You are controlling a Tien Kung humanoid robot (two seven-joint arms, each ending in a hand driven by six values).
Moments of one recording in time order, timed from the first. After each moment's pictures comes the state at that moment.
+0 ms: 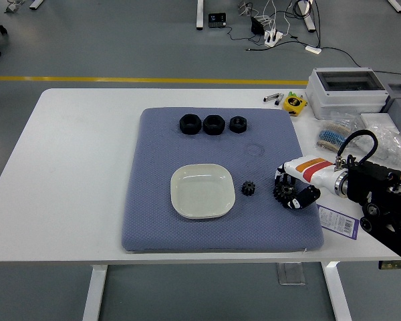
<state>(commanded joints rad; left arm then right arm) -0.13 0.00 -1.31 -0.18 0.80 0.20 0.09 0.81 -0.42 0.42 1.00 -1.86 0.00 0.10</state>
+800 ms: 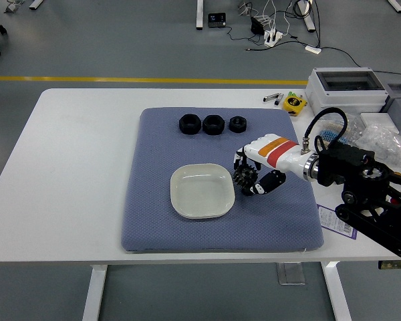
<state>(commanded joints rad) -0.13 0.00 -1.31 -0.18 0.79 0.20 0.09 0.94 -0.36 0.38 1.20 -1.86 0.00 0.07</state>
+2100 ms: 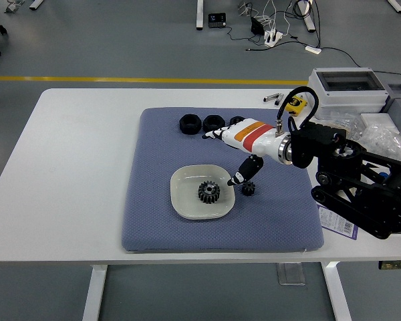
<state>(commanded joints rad) -0.11 0.01 -1.34 -0.18 0.84 0.20 0.10 1.02 -0.31 0.39 1.14 -1.86 0.10 -0.02</state>
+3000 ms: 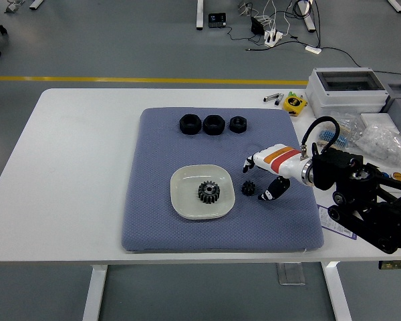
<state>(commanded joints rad) -0.11 0.01 -1.32 -0.18 0.82 0.21 0.10 0.95 -0.30 0.30 0.96 -1.83 0.01 0.03</state>
